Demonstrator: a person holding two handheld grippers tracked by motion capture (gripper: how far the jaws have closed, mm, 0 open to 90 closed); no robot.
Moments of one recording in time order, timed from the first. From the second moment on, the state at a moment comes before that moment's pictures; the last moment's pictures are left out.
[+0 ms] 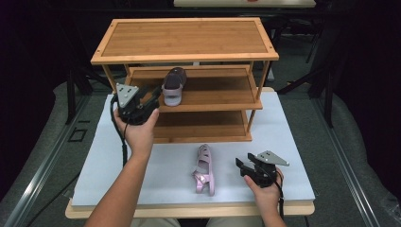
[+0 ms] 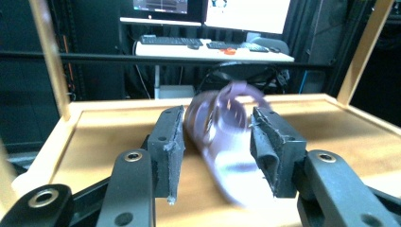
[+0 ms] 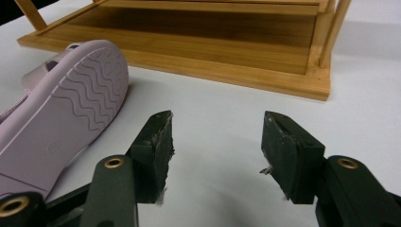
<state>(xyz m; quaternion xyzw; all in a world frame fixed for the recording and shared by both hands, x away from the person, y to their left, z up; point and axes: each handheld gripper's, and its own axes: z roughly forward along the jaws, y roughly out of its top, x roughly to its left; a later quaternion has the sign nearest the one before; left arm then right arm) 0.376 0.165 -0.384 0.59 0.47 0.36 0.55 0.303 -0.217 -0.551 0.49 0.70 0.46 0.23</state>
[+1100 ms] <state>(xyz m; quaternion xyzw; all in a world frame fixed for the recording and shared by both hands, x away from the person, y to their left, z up) 0.308 0.239 -0.531 0.67 0.47 0.33 0.47 0.292 -0.175 -0.545 0.41 0.77 0.41 0.27</state>
